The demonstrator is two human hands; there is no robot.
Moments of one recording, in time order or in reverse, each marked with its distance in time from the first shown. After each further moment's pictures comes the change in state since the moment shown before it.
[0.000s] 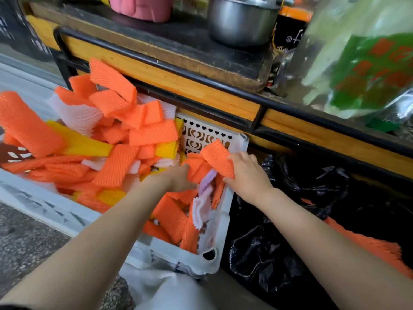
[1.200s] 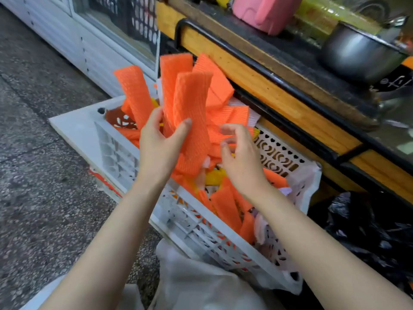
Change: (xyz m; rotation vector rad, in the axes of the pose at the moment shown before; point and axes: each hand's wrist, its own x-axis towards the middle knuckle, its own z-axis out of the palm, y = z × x) left_hand -0.151 -0.118 -0.052 -1.287 1.164 0.013; right_hand 0.020 -0.190 0.010 0.595 0.315 -0.435
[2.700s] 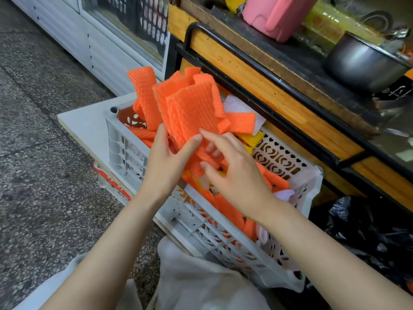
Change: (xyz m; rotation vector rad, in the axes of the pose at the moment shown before) left_hand -0.015 -0.012 -0.020 -0.083 -0.128 -0.065; right_hand -0.023 -0.046 -0.005 -0.090 -0.198 -0.283
